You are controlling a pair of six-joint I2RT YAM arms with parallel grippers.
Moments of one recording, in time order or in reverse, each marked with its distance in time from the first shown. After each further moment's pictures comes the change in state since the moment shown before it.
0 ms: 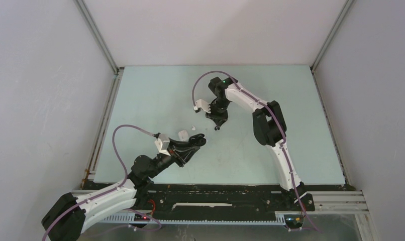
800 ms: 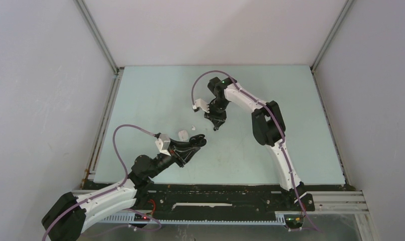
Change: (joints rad) left arm 0.000 0.011 0.000 0.000 0.013 0.000; right arm 0.000 0.018 0.018 0.001 -0.047 0.032
